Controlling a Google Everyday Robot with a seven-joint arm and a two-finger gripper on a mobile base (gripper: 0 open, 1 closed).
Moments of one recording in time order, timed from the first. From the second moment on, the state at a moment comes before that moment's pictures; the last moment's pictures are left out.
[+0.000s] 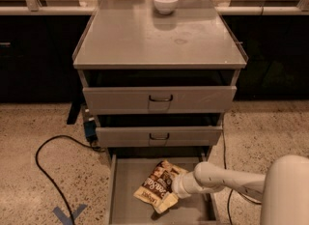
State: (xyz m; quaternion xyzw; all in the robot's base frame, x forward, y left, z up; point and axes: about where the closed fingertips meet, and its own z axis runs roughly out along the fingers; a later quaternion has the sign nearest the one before) arm 0.506 -0.049 0.279 -0.50 0.78 0.28 0.24
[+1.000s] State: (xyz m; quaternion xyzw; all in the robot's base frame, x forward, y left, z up) arm 0.560 -0.042 0.230 -0.53 0.76 0.27 0.25
